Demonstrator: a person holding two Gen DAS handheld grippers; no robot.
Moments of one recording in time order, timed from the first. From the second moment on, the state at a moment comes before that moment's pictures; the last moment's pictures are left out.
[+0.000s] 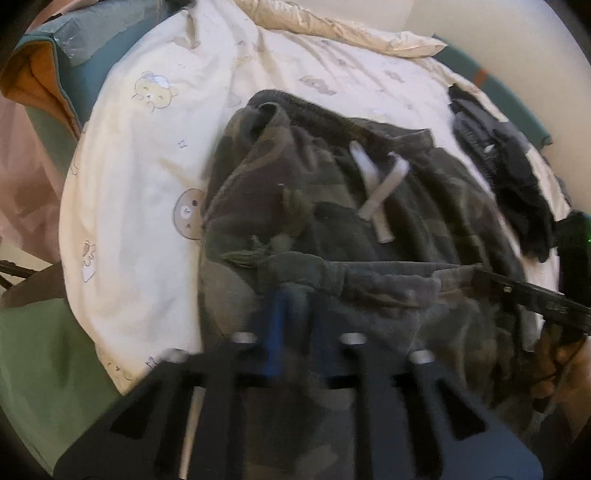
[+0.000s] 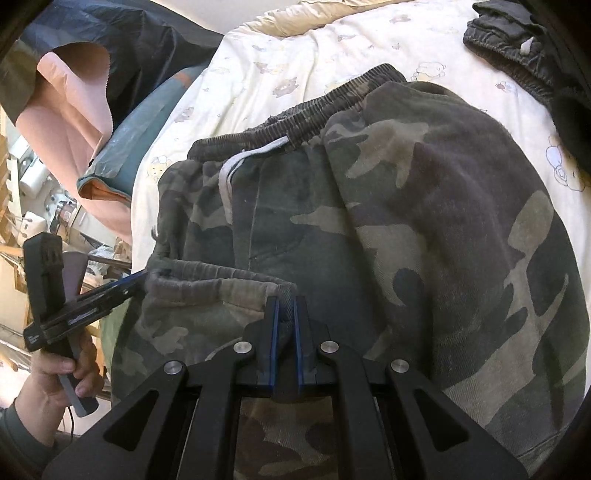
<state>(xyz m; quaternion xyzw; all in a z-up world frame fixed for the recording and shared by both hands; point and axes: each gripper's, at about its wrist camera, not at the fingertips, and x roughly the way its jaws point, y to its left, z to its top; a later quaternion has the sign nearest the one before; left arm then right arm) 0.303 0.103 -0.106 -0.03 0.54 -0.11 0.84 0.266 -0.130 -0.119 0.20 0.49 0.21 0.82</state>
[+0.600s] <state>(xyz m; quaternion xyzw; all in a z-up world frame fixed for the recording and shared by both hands) 0.259 0.159 0.036 -0.10 0.38 -0.08 0.92 0.263 -0.098 0.011 0.17 0.36 0.31 0.86</state>
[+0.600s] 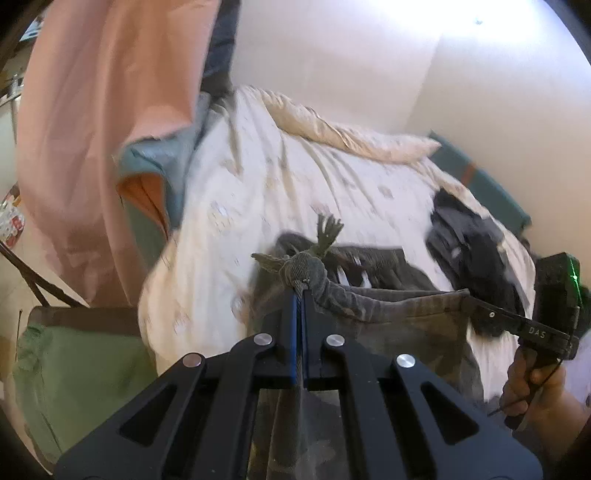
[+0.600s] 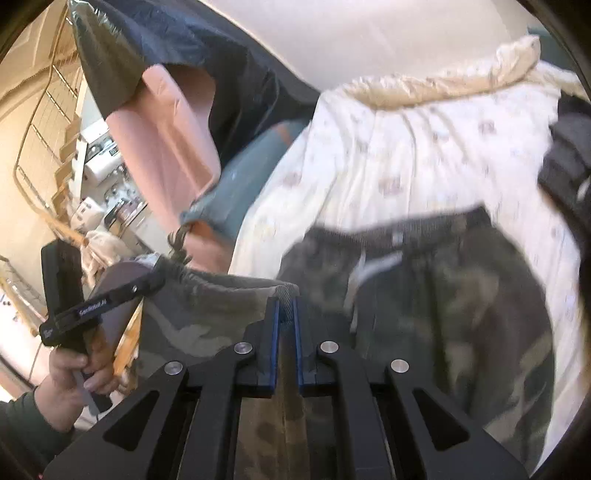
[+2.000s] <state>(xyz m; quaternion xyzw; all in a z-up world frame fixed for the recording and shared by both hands) 0.150 0.178 -0.048 -0.18 0.54 0.03 0.83 0.168 -0.122 -0.062 0.22 0.52 0.31 0.76</state>
